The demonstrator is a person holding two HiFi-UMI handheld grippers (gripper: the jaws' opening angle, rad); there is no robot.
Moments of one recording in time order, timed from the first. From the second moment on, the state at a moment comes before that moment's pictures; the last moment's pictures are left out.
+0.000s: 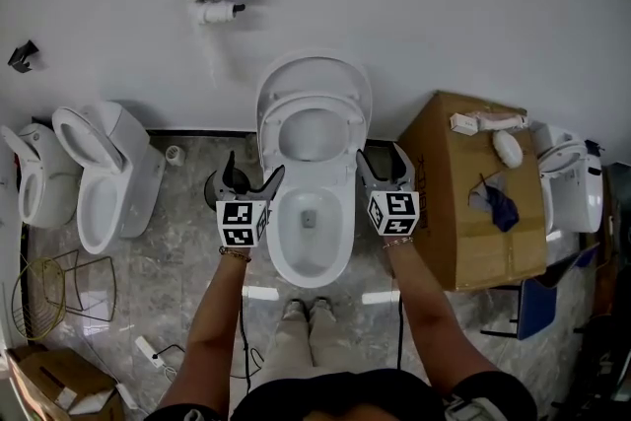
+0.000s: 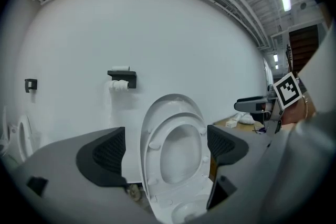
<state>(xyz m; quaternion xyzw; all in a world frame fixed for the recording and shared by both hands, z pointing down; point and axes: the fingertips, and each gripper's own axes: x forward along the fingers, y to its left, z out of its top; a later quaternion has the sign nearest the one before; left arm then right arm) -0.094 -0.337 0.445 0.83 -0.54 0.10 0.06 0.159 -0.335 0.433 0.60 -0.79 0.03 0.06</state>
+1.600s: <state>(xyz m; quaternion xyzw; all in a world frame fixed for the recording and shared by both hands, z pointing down) -0.065 -0.504 0.523 0.85 -0.50 0.11 0.10 0.160 -0.486 0.519 0.59 -0.80 0.02 0.12</state>
